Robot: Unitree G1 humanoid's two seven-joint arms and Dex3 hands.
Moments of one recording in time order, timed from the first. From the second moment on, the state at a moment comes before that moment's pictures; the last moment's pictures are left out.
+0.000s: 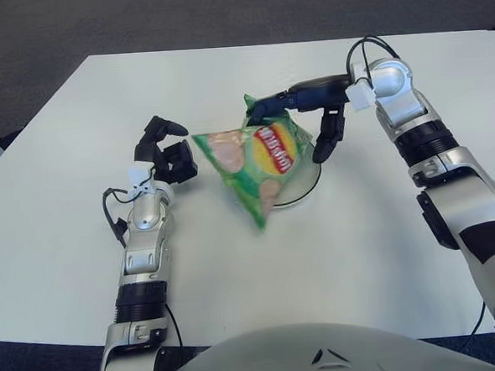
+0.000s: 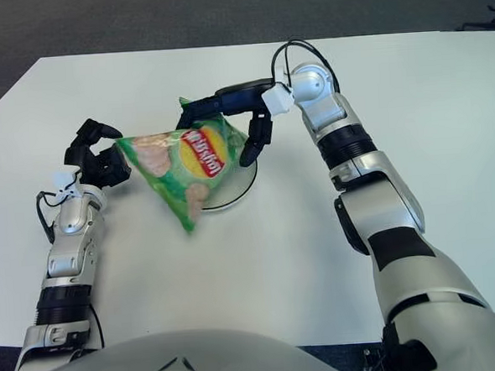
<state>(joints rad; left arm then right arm) -0.09 0.08 0.10 0.00 -0.07 -0.08 0.11 -1.01 -0.41 0.31 0.63 -0.01 -0.69 1.14</state>
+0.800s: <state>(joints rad) -0.10 0.08 0.10 0.02 -0.08 -0.09 0.10 -1.11 -0.46 0.26 0.69 0.01 -0.69 1.19</state>
